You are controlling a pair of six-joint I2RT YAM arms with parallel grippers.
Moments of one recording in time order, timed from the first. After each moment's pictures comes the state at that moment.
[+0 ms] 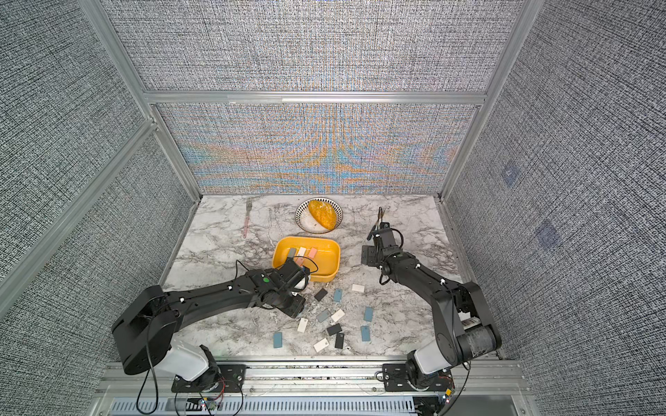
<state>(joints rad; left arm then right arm) -0.92 1.55 0.89 -0.61 0.03 -0.31 0.31 1.51 0.84 -0.19 0.23 0.28</state>
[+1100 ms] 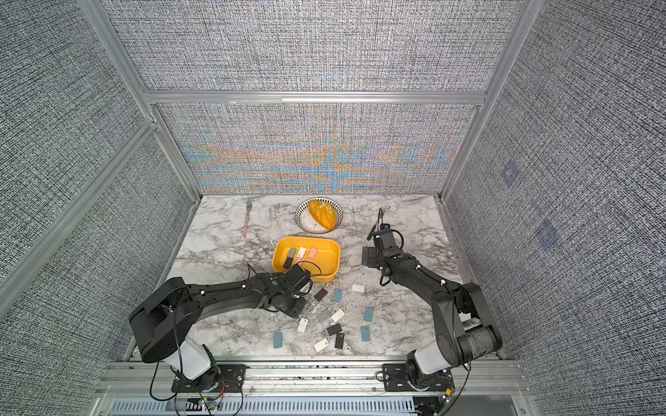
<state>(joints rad) -0.93 1.63 0.87 -0.54 -0.02 -0.36 0.31 1.50 0.83 -0.19 0.24 0.28</state>
